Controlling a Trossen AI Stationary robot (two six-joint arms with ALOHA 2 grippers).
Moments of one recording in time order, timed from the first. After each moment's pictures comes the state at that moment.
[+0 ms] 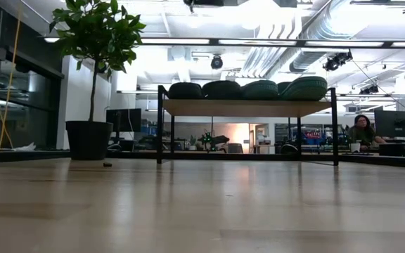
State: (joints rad) left arm 0.39 1.61 1.70 -0.43 0.02 0.44; right arm 0.12 1.56 2.35 -1.12 0.27 -0.14
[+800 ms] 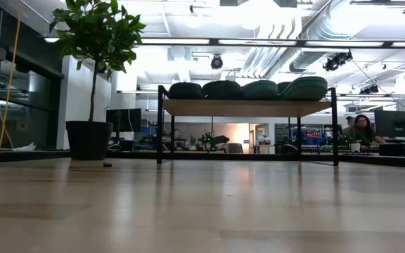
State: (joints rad) left arm 0.15 1.45 1.70 -0.54 0.08 0.32; right arm 0.12 1.45 2.35 -1.21 0.14 -0.11
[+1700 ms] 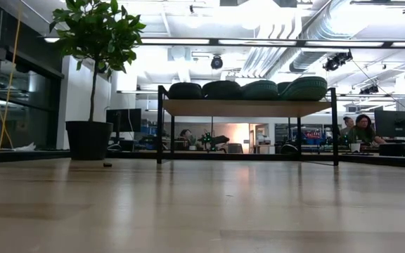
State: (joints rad) left arm -0.20 1.16 1.70 -0.65 -0.34 0.21; right arm 0.12 1.36 2.35 -1.24 0.00 -0.07
